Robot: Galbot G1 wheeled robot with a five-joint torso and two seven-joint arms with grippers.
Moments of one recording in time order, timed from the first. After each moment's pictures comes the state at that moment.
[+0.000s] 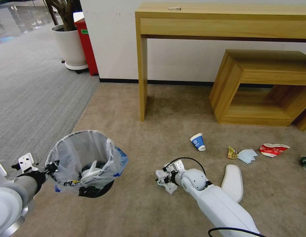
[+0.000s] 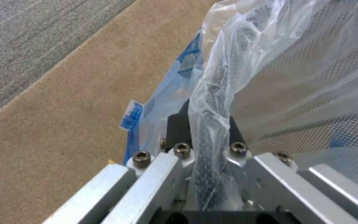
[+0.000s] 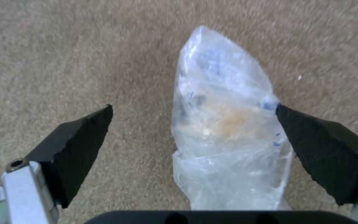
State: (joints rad) left arm 1.53 -1.04 -0.98 -2.38 -1.53 0.74 -0.91; right arm -0.84 1.22 -0.12 1.36 0.45 -0.74 -0.06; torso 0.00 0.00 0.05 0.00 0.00
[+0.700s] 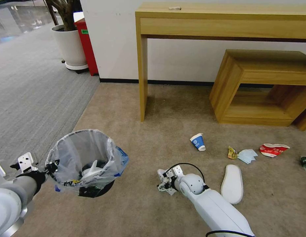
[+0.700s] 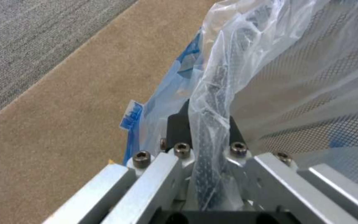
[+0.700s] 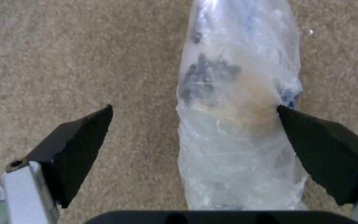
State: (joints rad) left arm 1.54 -1.04 -0.99 -2.40 -1.54 0.74 -0.91; right arm -0.86 1.24 -0.11 1.31 0.39 -0.74 -0.07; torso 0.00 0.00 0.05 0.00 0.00
